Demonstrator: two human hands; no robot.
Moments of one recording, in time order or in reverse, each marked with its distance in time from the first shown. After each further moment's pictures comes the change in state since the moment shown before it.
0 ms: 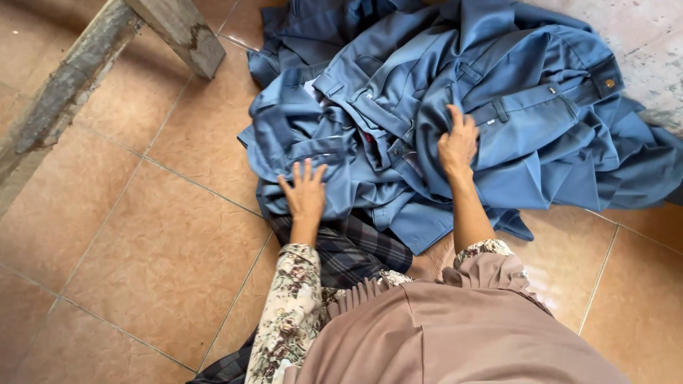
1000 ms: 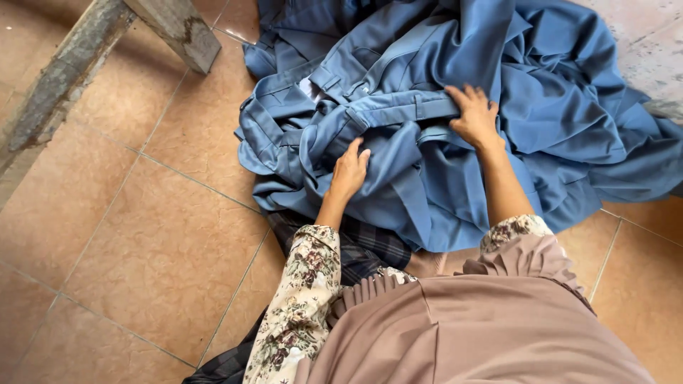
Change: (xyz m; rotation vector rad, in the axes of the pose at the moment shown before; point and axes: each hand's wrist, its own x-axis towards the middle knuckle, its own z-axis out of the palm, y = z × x) left_hand 0.046 0.086 -0.039 -0.997 0.062 0.093; right_hand 0.069 0.047 -0.021 0.075 -0.317 -0.297
